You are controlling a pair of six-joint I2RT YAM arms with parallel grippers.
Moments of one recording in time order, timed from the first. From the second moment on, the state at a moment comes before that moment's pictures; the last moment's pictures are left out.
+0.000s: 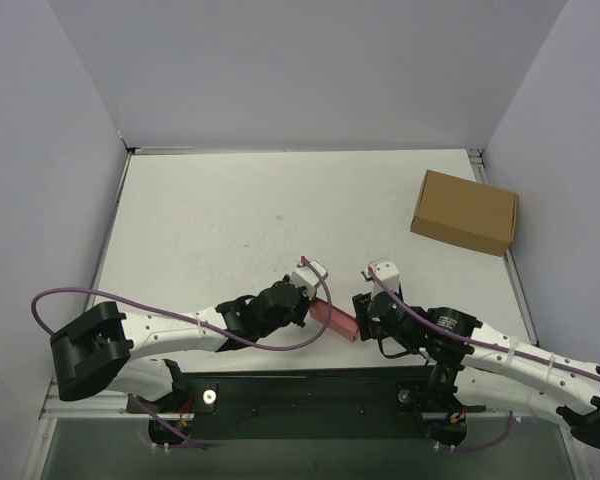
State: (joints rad) left arm -1.15 1.35 0.63 0.22 -0.32 -0.24; right arm 1.09 0.79 0.61 -0.68 0.46 0.52
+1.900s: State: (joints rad) left arm -1.15 1.35 0.65 0.16 -0.33 -0.24; right arm 1.10 0.95 0.66 -0.75 0.41 0.68
